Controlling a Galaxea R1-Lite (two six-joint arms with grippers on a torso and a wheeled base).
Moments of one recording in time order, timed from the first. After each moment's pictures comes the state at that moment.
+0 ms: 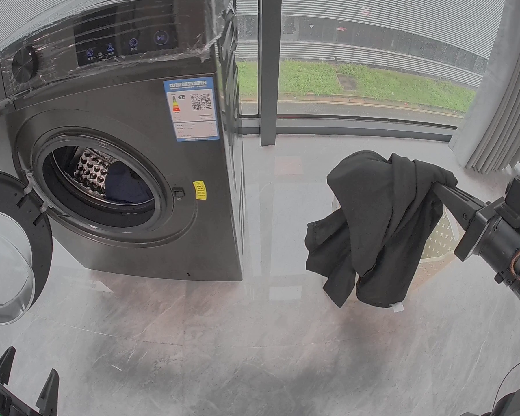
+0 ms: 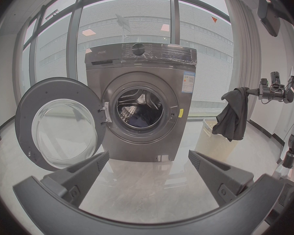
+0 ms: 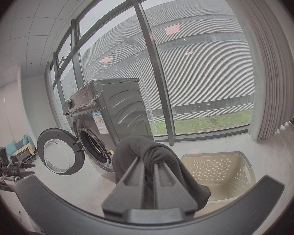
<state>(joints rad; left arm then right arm) 0.00 0.02 -0.02 0.01 -0.02 -0.03 0.58 1.28 -0.42 -1.01 -0.16 0.07</state>
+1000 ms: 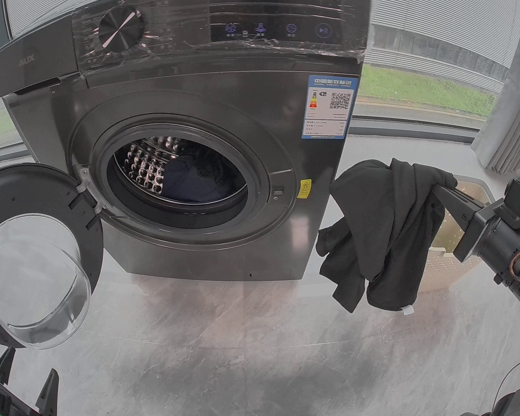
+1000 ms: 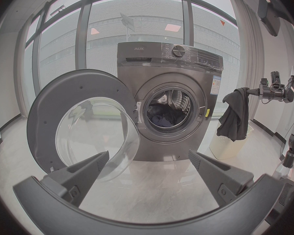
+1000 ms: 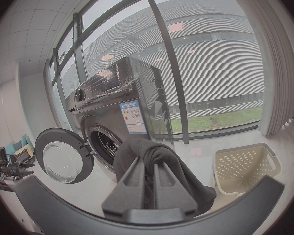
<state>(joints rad) 0.00 0.02 -0.02 0.01 -0.02 -0.03 0.59 1.29 -0.42 -1.00 -0.17 0.08</state>
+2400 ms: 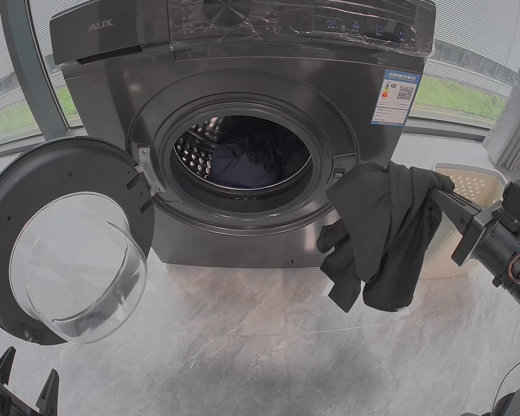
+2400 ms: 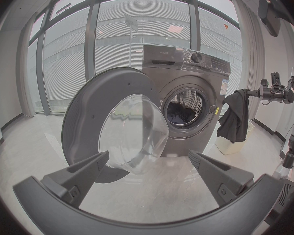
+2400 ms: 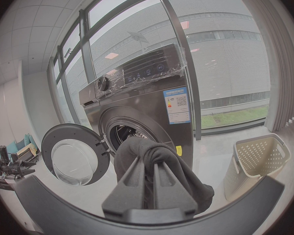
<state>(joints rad) 0.00 0.02 -0.02 0.01 -0.02 -0.03 0.59 1.29 -0.41 -1.00 -0.16 0.08</state>
